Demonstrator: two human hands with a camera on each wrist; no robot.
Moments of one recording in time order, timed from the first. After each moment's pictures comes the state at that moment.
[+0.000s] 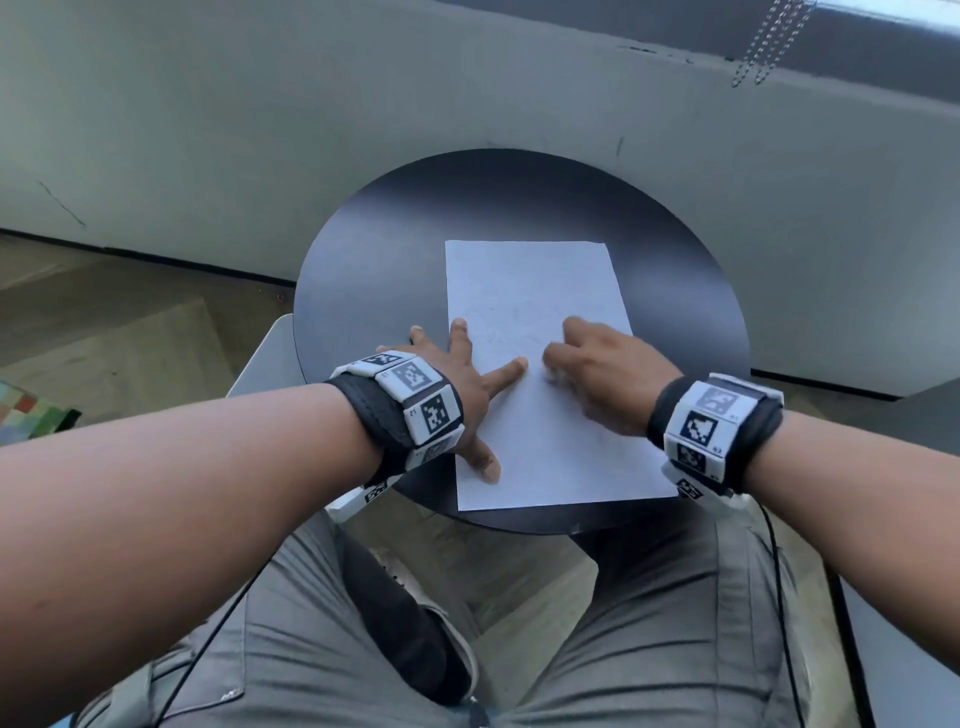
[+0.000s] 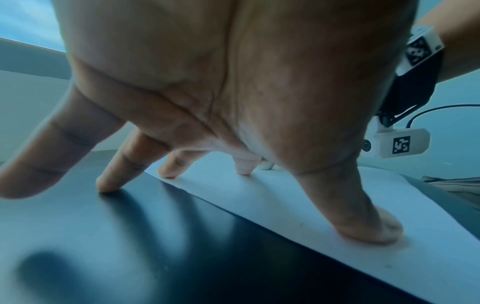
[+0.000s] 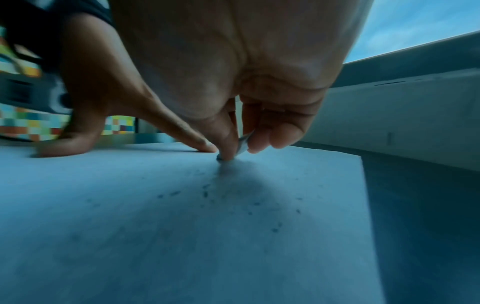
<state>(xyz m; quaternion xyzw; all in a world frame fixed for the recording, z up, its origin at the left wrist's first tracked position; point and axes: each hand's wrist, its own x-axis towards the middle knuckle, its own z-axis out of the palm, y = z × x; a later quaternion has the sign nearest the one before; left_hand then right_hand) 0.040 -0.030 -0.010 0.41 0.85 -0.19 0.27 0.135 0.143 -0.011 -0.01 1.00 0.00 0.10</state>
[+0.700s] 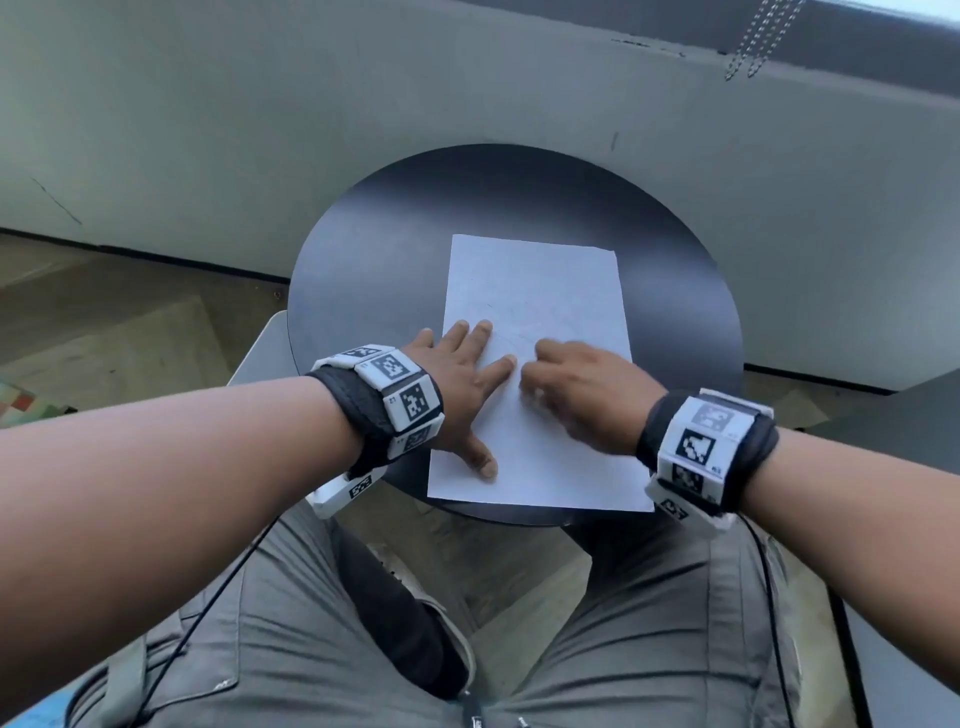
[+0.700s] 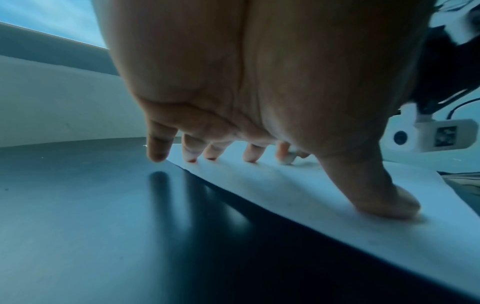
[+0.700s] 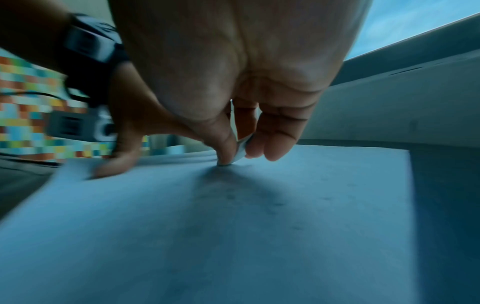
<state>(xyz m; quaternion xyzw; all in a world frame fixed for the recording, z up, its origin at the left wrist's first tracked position) 0.033 -0.037 -0.024 0.51 0.81 -0.16 0.24 0.149 0.126 -0.012 -0.06 0.99 -0.07 0.10</state>
